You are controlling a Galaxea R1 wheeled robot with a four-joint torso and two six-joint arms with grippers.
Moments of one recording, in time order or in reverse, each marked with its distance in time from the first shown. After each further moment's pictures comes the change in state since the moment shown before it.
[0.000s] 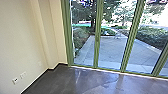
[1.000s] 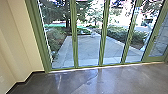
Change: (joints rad) left arm 0.000 0.003 -0.002 0.000 0.000 0.000; right arm 0.000 0.003 0.000 0.000 0.000 0.000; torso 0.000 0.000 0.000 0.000
